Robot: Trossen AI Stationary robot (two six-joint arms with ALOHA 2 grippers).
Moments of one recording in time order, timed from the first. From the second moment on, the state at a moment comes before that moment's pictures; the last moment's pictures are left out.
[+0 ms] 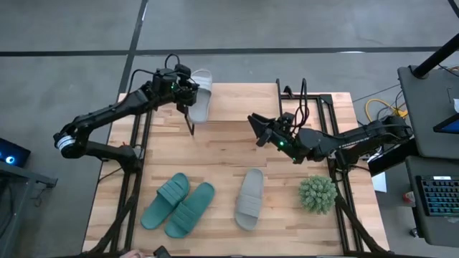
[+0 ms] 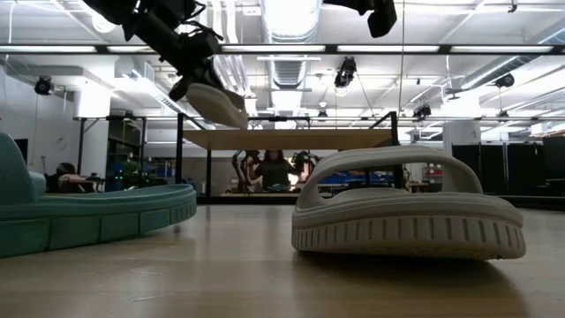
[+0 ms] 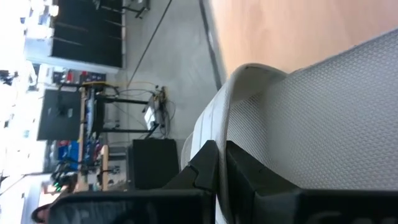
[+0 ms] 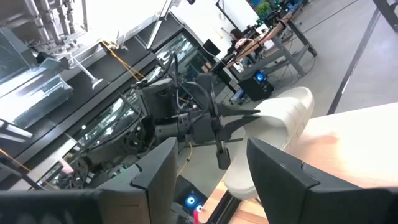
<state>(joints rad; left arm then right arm) 0.67 1.19 1.01 -0.23 -0.09 1.26 0.18 1.34 0.91 0.63 0.84 0.62</state>
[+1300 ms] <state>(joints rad) 0.68 1.19 0.88 -0.05 -0.08 1.29 0.17 1.34 0.91 0.63 0.87 0.63</state>
